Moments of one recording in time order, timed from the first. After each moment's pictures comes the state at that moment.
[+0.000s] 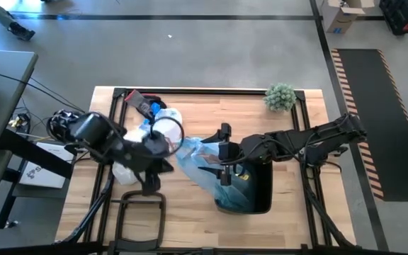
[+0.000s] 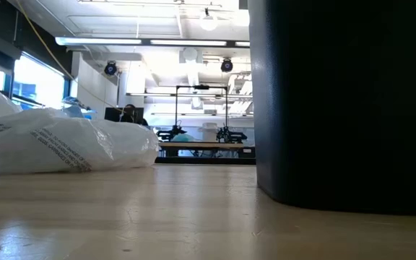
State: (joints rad) left arm -0.47 1.63 2.16 -1.40 -0.26 -0.67; right arm 0.30 1.56 1.50 -0.25 0.33 -0.09
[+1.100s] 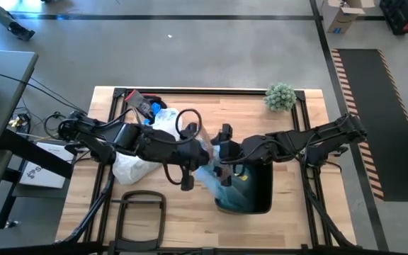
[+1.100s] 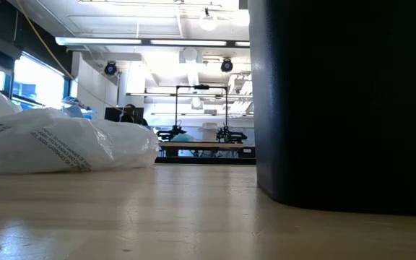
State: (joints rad) left arm -0.34 1.61 1.82 -0.54 -0.32 -0.08; right arm 0.30 1.56 1.50 -0.26 0.33 0.00
